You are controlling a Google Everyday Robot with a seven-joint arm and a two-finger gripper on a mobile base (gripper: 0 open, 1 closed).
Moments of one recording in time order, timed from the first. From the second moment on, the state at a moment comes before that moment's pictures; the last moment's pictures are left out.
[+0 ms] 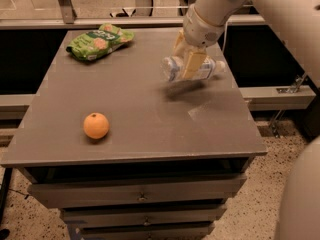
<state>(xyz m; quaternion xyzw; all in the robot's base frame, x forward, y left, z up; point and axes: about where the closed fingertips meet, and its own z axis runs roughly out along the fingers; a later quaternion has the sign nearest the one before) 0.640 -0.064 0.894 -0.79 0.57 0.03 0.20</state>
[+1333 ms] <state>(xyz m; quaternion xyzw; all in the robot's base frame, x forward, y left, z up) 0.496 -0.009 0.880 -0.82 0.53 0.07 0.19</state>
